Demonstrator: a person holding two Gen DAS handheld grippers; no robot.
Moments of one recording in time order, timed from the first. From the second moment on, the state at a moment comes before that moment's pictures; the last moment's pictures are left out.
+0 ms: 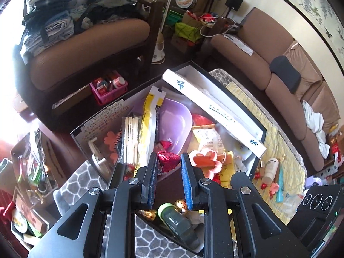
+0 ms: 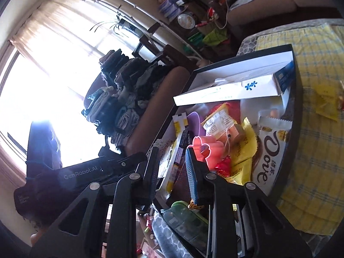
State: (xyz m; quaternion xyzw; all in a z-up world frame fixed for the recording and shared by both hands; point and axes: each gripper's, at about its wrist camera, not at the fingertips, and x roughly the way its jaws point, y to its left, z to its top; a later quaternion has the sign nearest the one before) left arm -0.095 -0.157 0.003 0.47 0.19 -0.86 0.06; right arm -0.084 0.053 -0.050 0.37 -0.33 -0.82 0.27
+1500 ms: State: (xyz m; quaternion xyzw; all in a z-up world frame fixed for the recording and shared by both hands) left arm -0.095 0.127 -0.042 0.55 -0.01 -0.81 -0.19; right arm 0.071 0.402 -0.093 0.35 -0.36 -0.83 -0.23
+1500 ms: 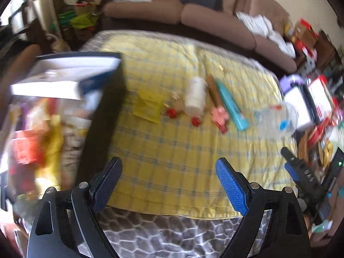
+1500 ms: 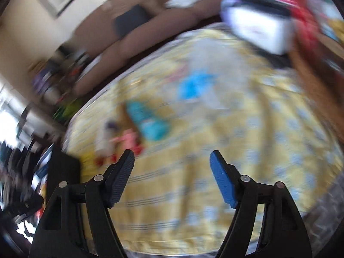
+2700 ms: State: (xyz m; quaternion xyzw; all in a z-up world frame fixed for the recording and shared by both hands) left arm -0.123 0.161 -0.046 0.52 -0.08 -0.82 -0.22; right arm 0.115 0.467 -0.096 0.30 -0.41 -0.83 -0.22
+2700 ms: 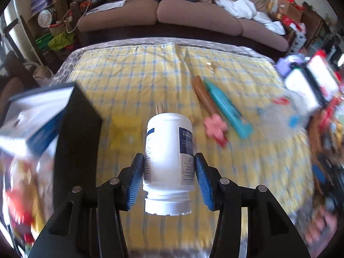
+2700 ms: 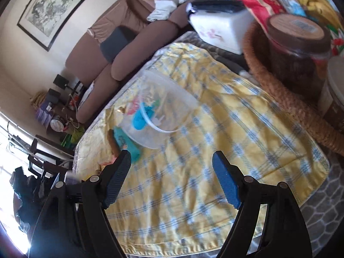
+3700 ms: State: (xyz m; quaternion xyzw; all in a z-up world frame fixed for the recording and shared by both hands) left arm -0.002 0.098 -0.078 0.59 -0.15 -0.76 -0.21; right arm 0.022 0.457 -0.063 0.39 -0.12 -0.91 -0.12
